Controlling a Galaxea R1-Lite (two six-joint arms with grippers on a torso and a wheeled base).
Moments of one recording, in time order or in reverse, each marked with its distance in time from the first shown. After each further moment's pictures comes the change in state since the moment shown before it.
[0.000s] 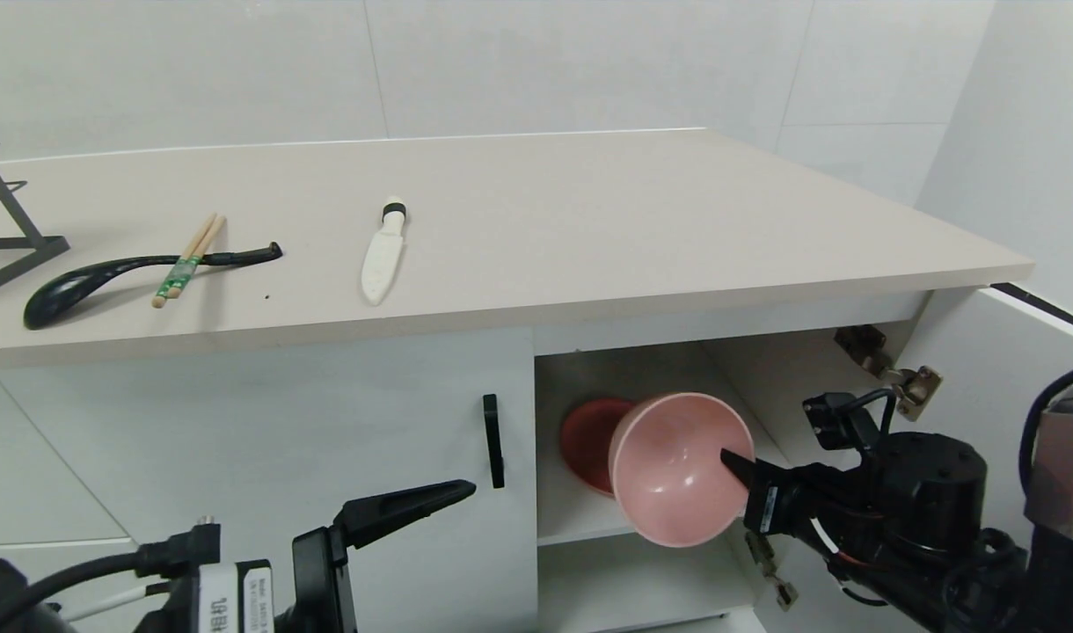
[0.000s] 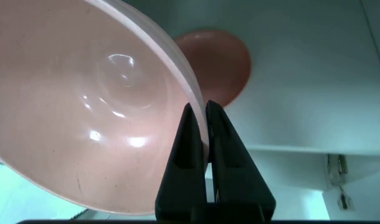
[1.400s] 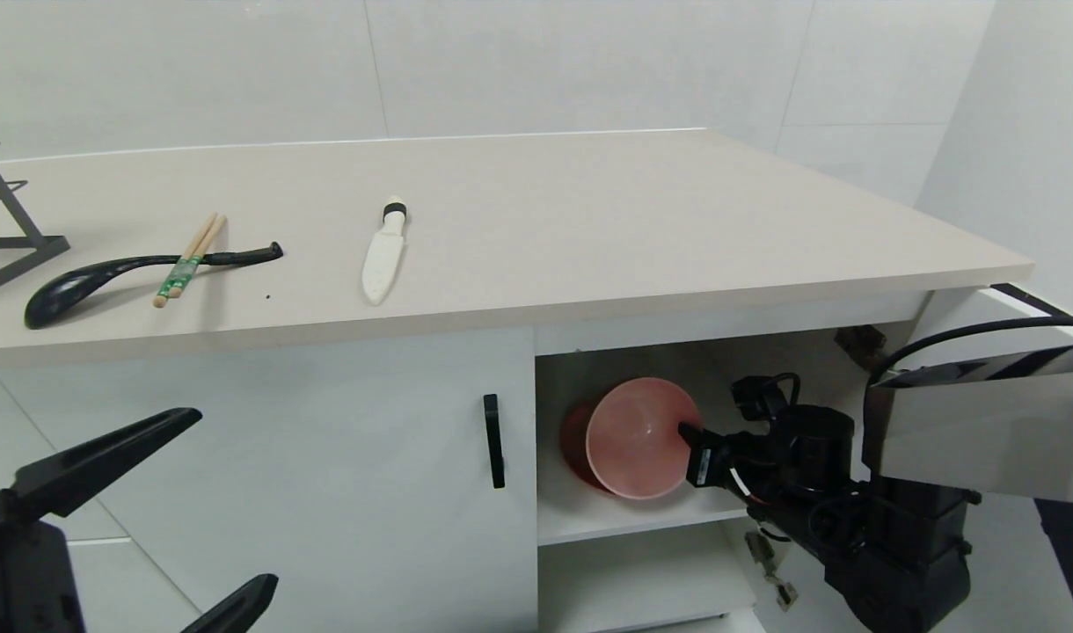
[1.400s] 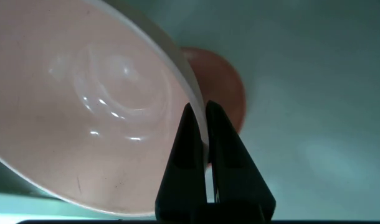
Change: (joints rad) left arm 0.358 -0.626 0.000 0.432 -0.061 -0.058; right arm -0.065 0.312 -0.331 0.000 0.031 -0.051
